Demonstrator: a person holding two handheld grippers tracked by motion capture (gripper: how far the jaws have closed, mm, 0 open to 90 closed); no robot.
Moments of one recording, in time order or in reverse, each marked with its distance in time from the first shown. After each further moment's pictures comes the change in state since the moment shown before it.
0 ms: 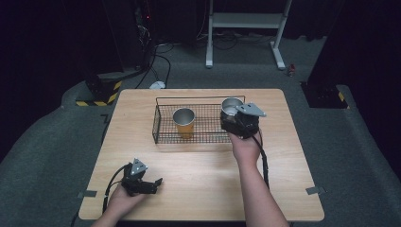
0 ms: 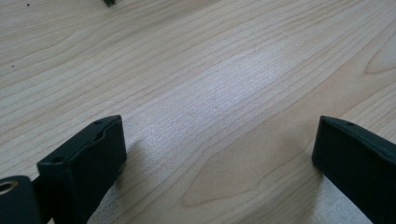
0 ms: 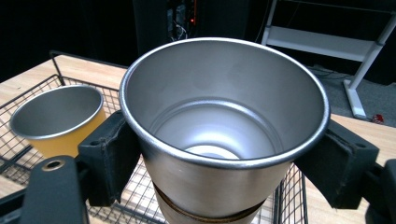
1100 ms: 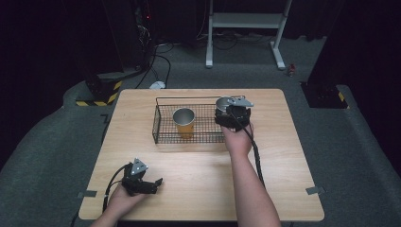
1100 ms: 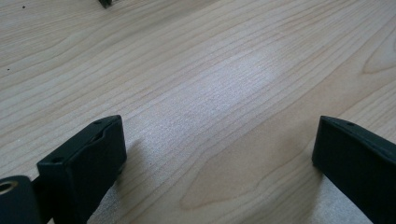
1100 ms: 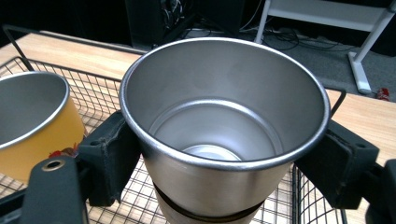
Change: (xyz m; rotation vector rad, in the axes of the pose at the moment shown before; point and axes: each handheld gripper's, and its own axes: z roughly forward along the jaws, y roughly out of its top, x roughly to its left) left arm 0.000 0.001 0.001 -0.004 -0.008 0.008; right arm 0.003 -0.002 0.051 0.117 -0.020 0.013
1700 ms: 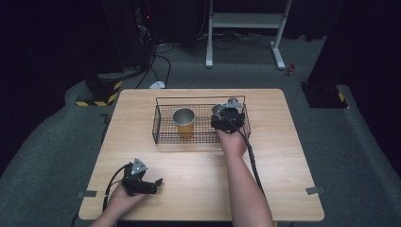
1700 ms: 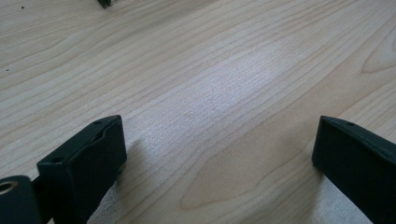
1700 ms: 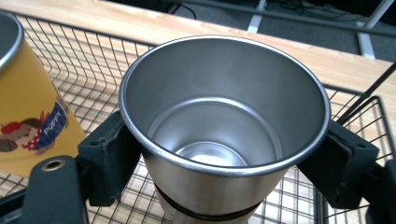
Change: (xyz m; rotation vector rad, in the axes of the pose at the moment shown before) left arm 0.000 0.000 0.000 0.003 -0.002 0.004; right arm 0.010 -0.018 0.034 0.130 -0.014 -0.016
